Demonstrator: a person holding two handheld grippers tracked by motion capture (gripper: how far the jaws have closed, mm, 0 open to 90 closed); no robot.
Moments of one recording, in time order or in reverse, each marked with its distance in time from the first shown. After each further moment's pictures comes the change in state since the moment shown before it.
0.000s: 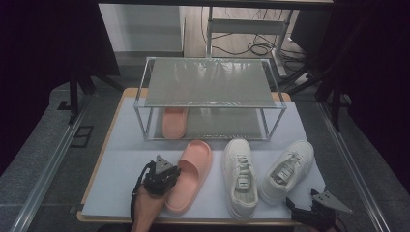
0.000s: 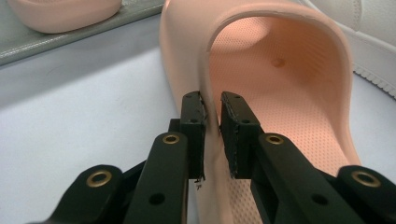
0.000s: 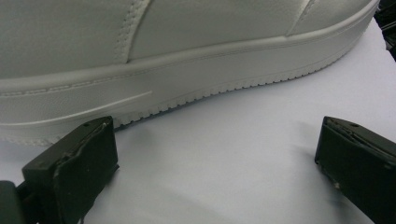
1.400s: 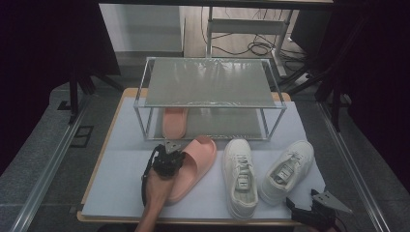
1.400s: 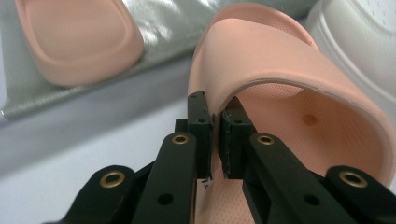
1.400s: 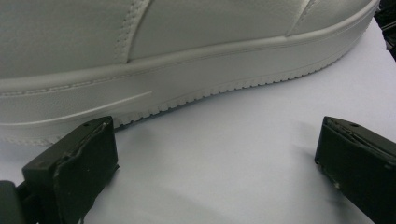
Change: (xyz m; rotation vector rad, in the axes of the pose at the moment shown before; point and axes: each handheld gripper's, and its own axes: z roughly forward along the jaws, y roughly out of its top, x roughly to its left) left arm 0.007 0.048 0.030 -0.010 0.073 -0.048; right arm 0.000 0.000 0.000 0.001 0.001 0.001
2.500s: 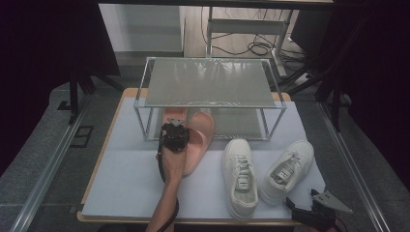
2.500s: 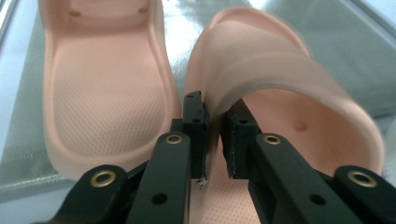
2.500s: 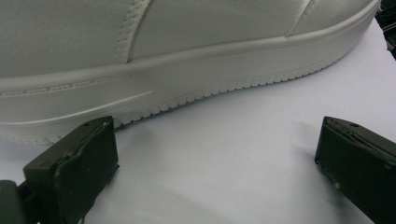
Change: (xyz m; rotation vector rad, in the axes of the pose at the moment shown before) left arm 0.018 0.048 0.062 -0.052 0.129 -0.203; right arm -0.001 0.000 0.000 0.000 0.005 -0.004
